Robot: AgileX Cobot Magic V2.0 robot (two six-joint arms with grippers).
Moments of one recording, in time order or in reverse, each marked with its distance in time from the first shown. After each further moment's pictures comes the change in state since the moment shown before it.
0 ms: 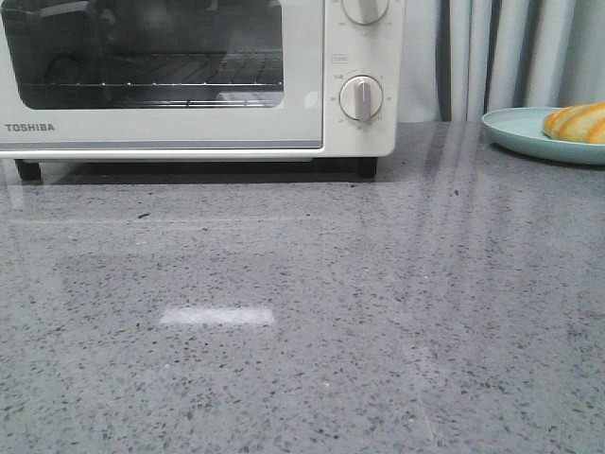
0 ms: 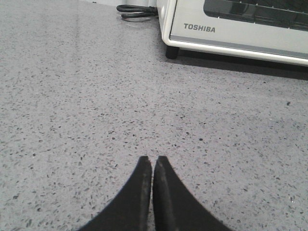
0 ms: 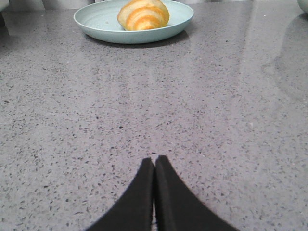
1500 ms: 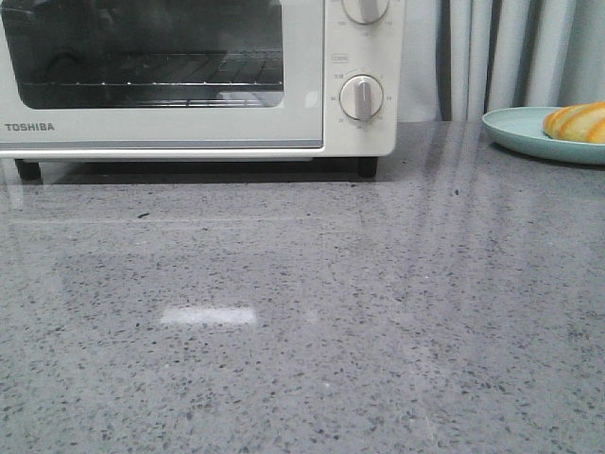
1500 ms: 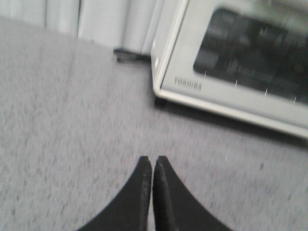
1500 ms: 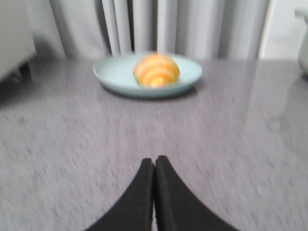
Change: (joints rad) left arm 0.000 0.000 0.001 -0.153 -0.179 0.000; right arm 0.000 0.000 0.000 -0.039 -0.217 0.000
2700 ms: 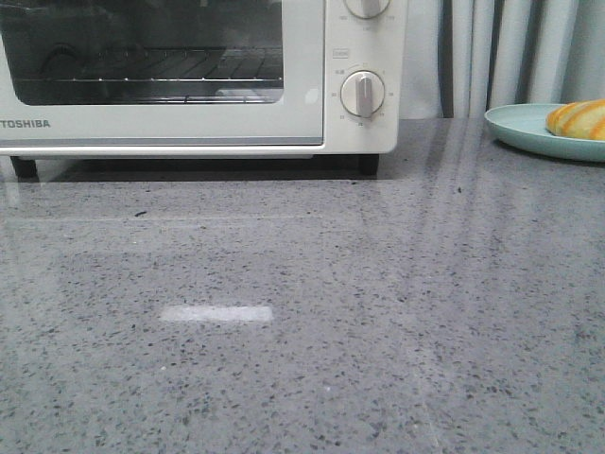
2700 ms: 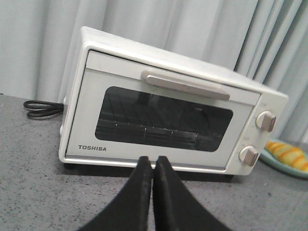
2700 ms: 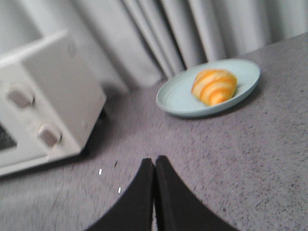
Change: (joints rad) left arm -0.019 0.183 -0.336 -0.620 0.189 0.610; right arm 0.101 0.101 -0.297 0.356 0.264 -0.002
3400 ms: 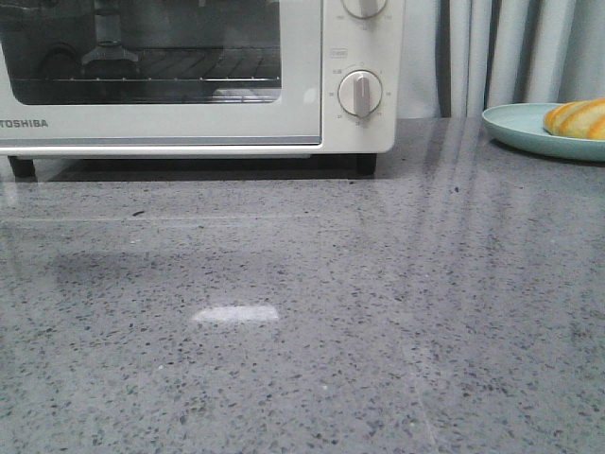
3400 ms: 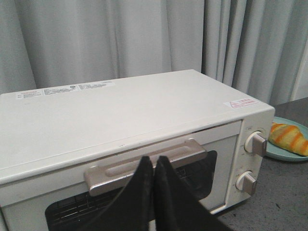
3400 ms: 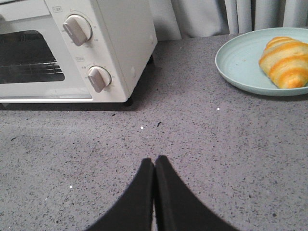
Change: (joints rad) left arm -0.270 0.675 -0.505 0.011 -0.122 0.286; right arm 0.227 0.278 -0.153 -0.004 0.032 -0.114
